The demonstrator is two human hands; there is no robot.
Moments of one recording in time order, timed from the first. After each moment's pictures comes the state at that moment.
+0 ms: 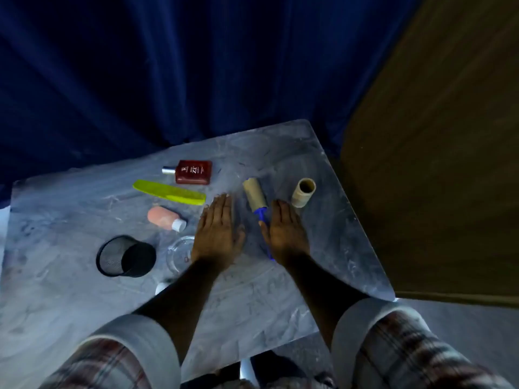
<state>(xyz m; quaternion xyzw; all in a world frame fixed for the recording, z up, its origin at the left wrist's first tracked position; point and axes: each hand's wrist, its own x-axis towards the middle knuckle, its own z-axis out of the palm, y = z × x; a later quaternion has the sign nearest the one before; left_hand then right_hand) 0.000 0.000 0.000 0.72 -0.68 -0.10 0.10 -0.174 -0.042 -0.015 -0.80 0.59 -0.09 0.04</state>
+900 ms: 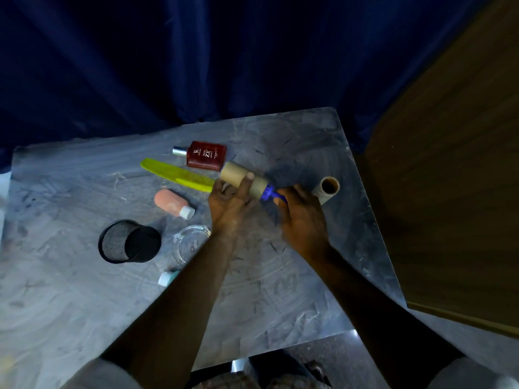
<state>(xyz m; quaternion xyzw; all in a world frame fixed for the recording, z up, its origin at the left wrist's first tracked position) -0.013 -0.061 0.029 0.58 -0.05 -0.51 0.63 -0.167 -0.076 0.036 -0.81 0.53 -0.18 0.17</state>
